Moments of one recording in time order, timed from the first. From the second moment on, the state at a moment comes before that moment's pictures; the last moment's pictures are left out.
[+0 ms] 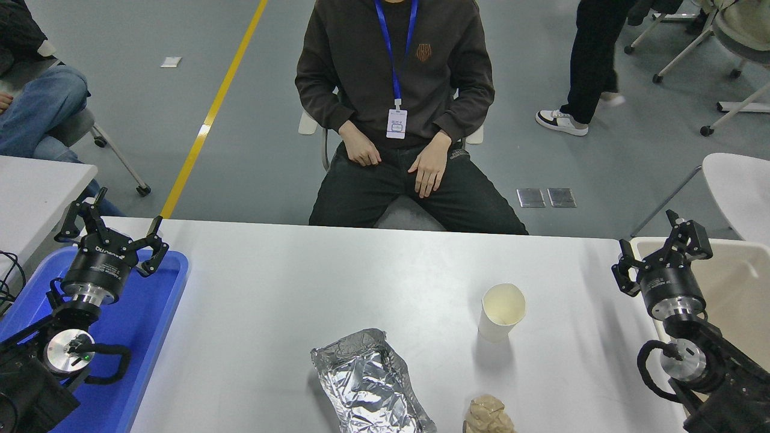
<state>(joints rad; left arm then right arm) -0.55 0.46 -0.59 -0.39 -0.23 -0.70 -0.59 0.46 -0.29 1.02 0.53 -0.26 0.17 0.55</state>
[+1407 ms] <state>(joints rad) -0.55 0.46 -0.59 -0.39 -0.23 -0.70 -0.59 0.48 -0.32 1.02 0.54 -0.26 0.16 0.55</state>
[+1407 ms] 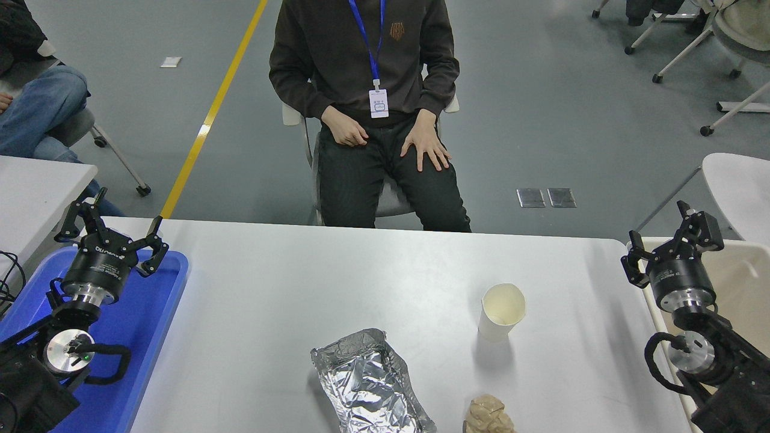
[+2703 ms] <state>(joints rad) -0.56 0.46 -0.60 -0.39 -0.23 -0.70 -0.59 0.30 -0.57 0.93 1.14 -0.38 0.06 0.44</state>
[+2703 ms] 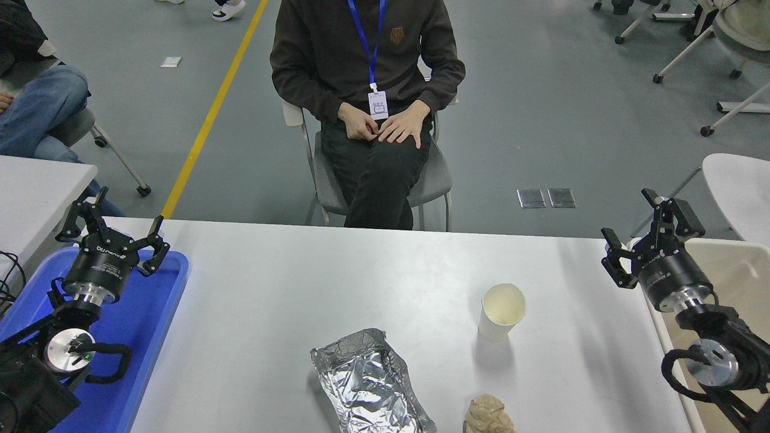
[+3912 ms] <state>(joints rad) -0.56 0.46 -0.60 -0.39 -0.23 -0.70 -0.59 0.64 -0.85 0.52 1.46 -1.08 0.19 0.28</state>
